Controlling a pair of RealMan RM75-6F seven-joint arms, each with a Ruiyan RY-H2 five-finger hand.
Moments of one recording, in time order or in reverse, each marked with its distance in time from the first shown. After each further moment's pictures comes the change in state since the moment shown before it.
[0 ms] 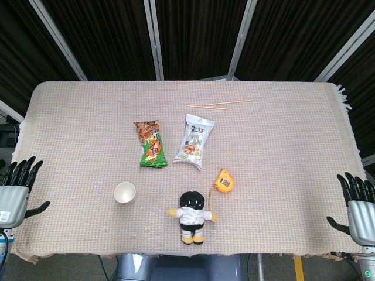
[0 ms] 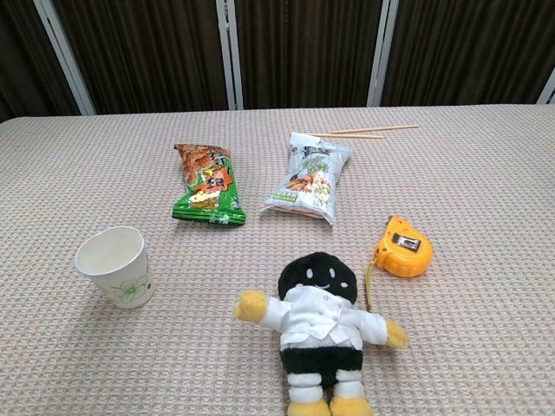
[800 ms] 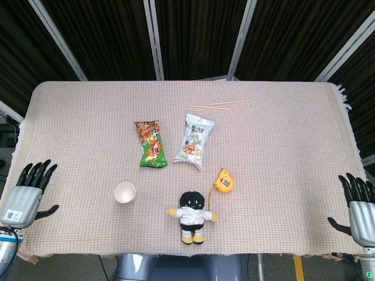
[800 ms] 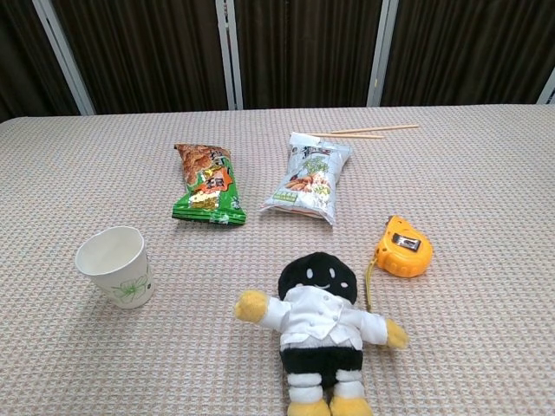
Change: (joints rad) left arm -0.039 0.010 0.034 -0.036 0.047 -0.077 0.041; right arm -0.004 0.012 0.001 -0.007 0.005 -0.002 0.015
